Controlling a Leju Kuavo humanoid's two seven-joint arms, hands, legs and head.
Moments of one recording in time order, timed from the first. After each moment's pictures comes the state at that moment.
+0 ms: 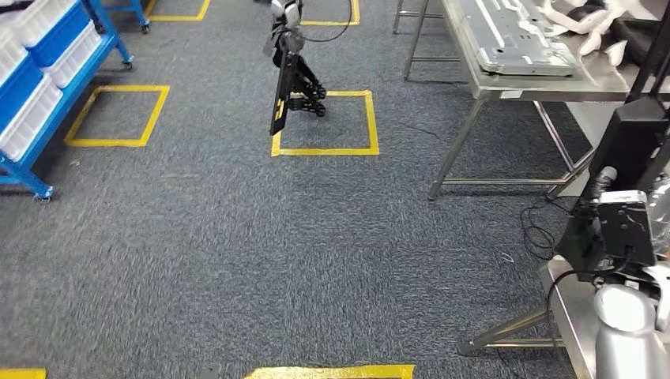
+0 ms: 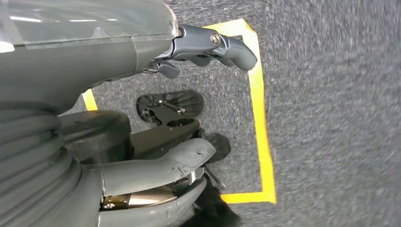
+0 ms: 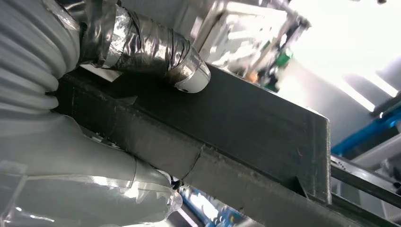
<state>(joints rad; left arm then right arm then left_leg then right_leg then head) -0.11 -0.23 0.80 -0.22 -0.84 -0.07 -0.47 -0.22 -0.28 -0.26 -1.67 0.37 -0.37 -0.17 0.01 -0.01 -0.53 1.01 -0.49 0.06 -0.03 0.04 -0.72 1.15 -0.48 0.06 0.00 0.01</state>
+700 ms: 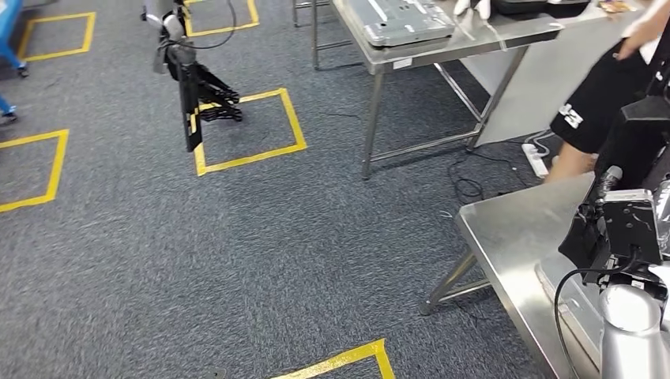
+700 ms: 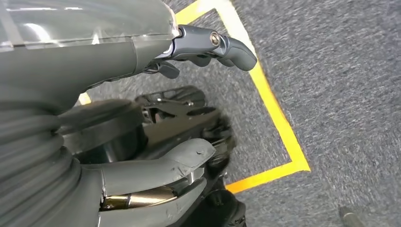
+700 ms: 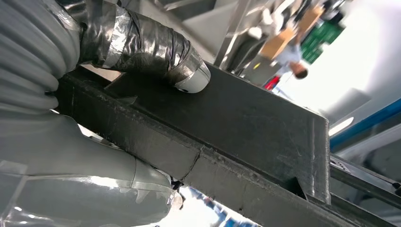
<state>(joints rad) -0.10 -0.23 0.80 -0.22 -0.85 -0.07 -0.47 -0.21 -0.29 -0.28 -1.68 0.38 -0.36 -0.16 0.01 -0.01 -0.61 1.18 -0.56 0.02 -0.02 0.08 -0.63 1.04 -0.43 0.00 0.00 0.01</state>
